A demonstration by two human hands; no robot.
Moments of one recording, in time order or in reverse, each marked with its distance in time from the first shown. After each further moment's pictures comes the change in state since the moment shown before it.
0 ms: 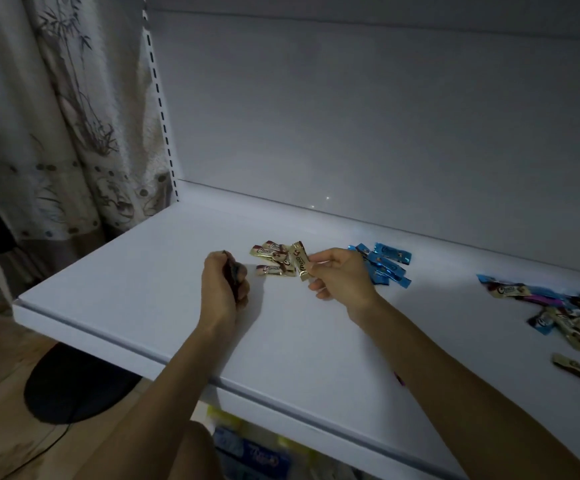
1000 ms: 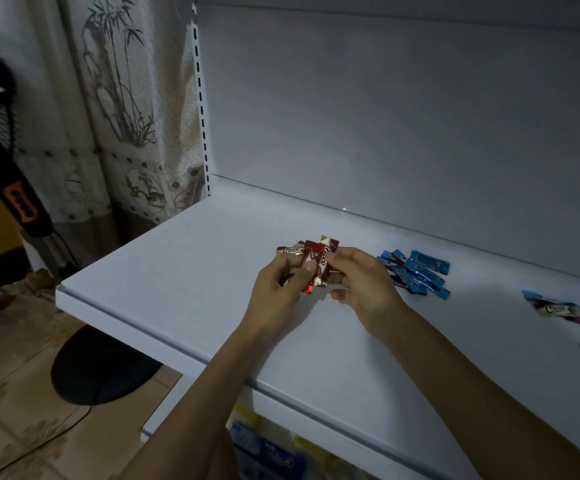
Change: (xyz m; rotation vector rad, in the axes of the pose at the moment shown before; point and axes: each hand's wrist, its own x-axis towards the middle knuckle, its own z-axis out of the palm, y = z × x) left_hand -0.001 -0.008 -0.004 0.320 -0.327 0.301; right_hand -0.013 -0.011 0.029 0.256 -0.128 0.007
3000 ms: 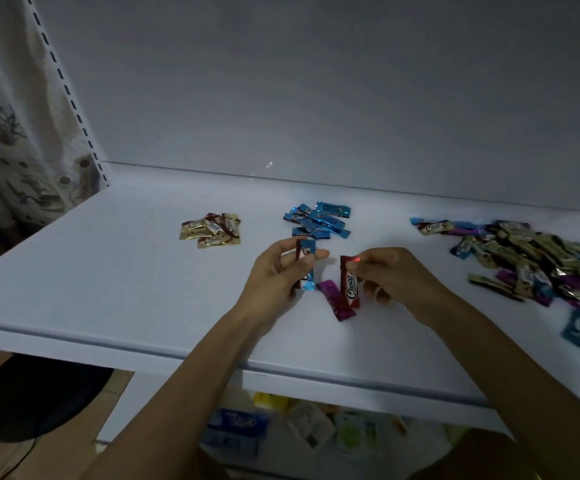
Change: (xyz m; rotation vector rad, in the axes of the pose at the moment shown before) left_hand -0.046 0.025 0.105 -0.193 -0.316 -0.305; right_hand -0.090 0.006 -0.154 -0.451 0.161 0.061
